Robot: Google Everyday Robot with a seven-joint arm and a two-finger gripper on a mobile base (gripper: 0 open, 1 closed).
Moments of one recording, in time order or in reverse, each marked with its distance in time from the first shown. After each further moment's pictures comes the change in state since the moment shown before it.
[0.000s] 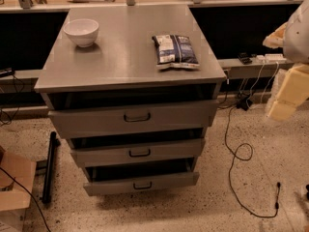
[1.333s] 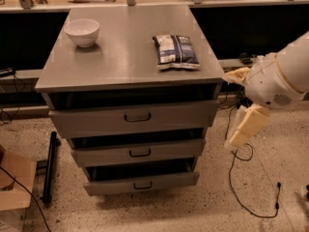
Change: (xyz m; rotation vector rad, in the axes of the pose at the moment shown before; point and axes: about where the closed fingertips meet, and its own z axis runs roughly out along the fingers) arm -0.033 0.022 0.098 -0.106 -0.323 -0.070
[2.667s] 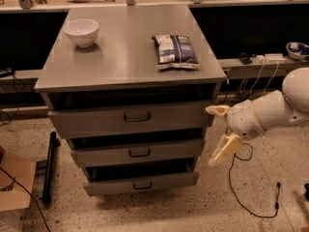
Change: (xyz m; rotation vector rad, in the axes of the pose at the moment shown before) arm 0.064 -0.009 0.135 -0.131 -0.289 0.033
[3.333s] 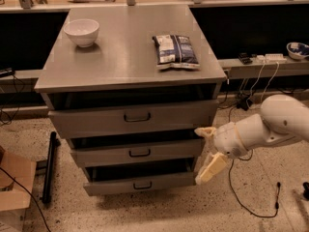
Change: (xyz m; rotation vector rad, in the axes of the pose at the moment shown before) arm 0.033 0.026 0.064 -0.091 -0.038 0.118
